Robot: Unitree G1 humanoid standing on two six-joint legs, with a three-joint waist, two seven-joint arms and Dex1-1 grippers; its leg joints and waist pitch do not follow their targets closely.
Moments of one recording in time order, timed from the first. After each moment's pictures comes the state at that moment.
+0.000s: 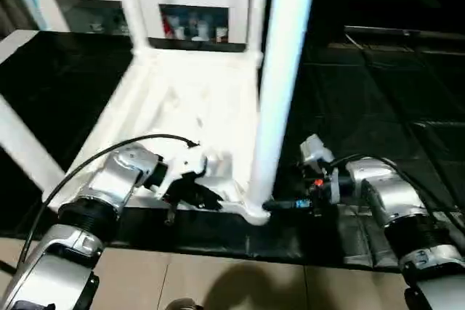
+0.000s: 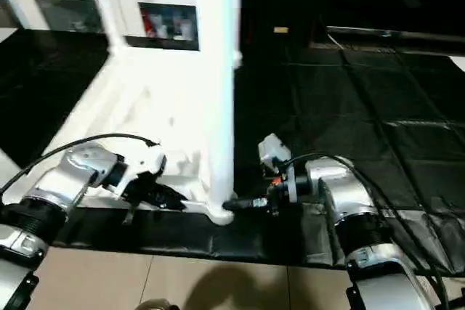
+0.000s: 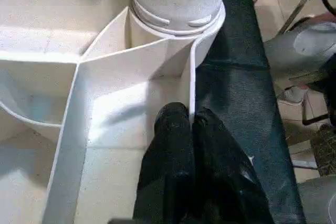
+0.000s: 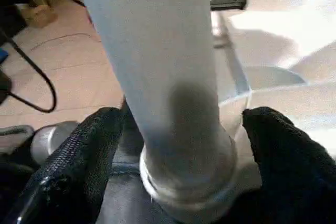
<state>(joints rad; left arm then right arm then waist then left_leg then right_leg) -0.64 0.43 -0.32 0.64 0.02 0.01 -1.51 -0.55 -0.36 0.16 0.63 0.20 0.13 1.53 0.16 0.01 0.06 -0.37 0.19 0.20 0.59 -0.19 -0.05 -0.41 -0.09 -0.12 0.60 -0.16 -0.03</state>
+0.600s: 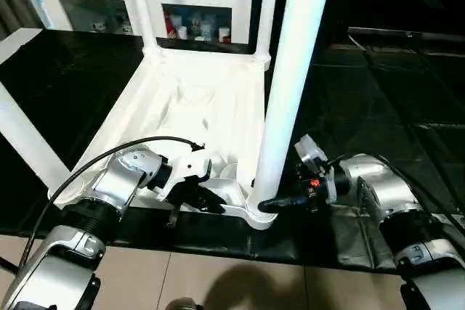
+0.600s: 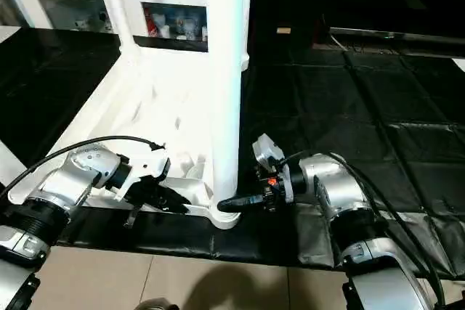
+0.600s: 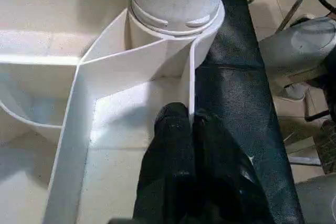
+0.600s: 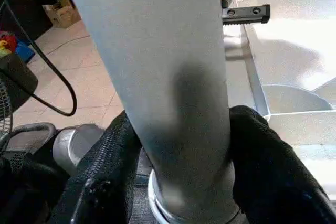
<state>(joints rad) -0.63 0.43 -0.33 0.64 0.02 -0.02 -1.50 -0.58 -0.35 0.18 0.64 0.22 0.16 1.58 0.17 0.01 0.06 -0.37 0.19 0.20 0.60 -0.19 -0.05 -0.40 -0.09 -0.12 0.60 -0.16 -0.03</state>
